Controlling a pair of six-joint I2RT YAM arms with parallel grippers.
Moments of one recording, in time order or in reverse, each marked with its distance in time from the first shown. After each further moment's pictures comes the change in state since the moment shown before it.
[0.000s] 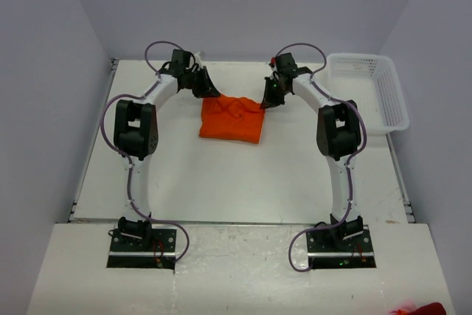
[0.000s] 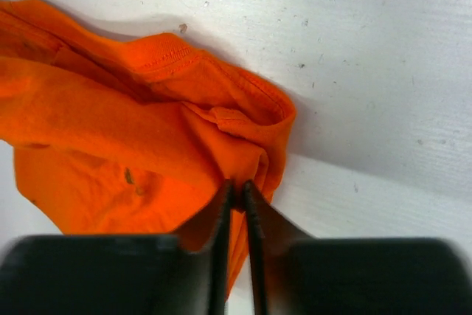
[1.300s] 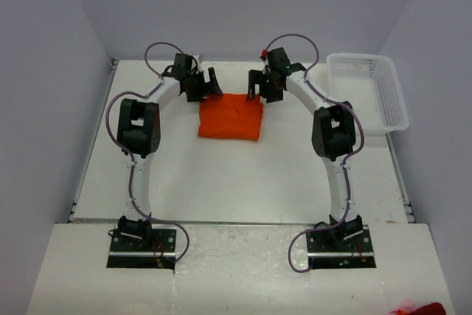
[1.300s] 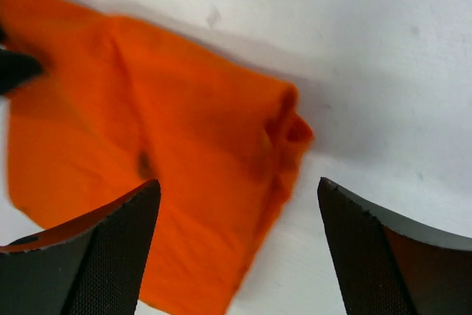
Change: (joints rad) left arm -0.002 0.058 0.016 0.032 -0.201 0.073; right arm 0.050 0.047 0.188 -0.044 0.067 -0.074
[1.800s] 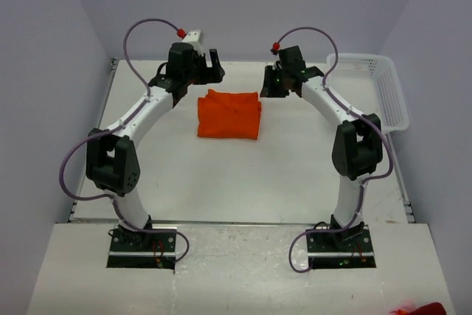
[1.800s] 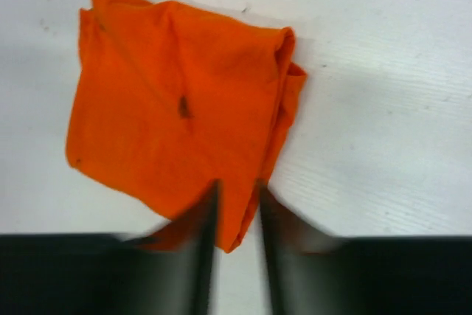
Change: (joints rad) left arm -0.140 -0.549 -0.350 0.217 -0.346 0.073; right arm 0.004 -0.370 -0.397 0.164 0.081 -0.002
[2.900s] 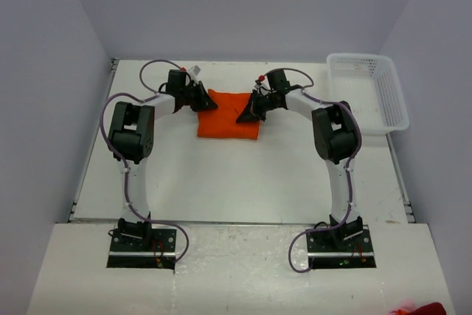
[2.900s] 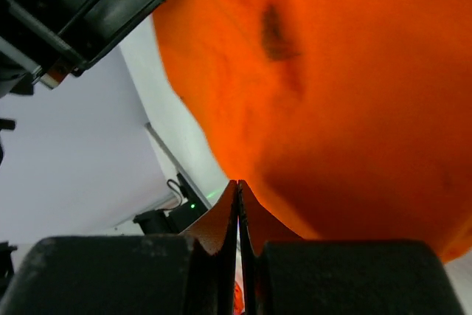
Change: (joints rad) left arm 0.161 0.409 -0.058 0.179 0.544 -0.206; right arm 0.006 0.277 -0.062 0.203 -0.680 0.445
